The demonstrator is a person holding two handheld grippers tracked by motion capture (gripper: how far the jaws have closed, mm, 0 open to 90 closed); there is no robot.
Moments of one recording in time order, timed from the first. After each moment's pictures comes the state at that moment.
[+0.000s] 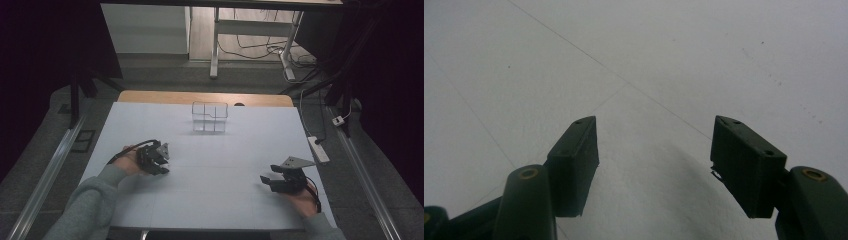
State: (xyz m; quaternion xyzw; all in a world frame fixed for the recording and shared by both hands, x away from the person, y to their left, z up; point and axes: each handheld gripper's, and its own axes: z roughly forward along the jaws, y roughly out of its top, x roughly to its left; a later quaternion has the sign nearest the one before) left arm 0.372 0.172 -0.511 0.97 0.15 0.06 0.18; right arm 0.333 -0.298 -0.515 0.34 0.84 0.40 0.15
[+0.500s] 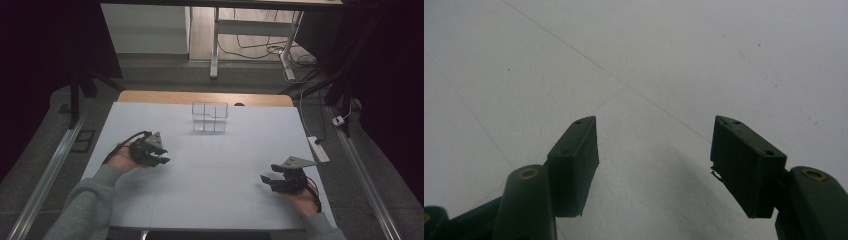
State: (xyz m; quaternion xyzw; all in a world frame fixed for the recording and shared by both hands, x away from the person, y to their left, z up) left arm 0.369 0.188 -0.481 0.93 0.20 0.10 0.28; right arm 0.333 -0.299 -0.514 0.34 0.84 0.41 0.16
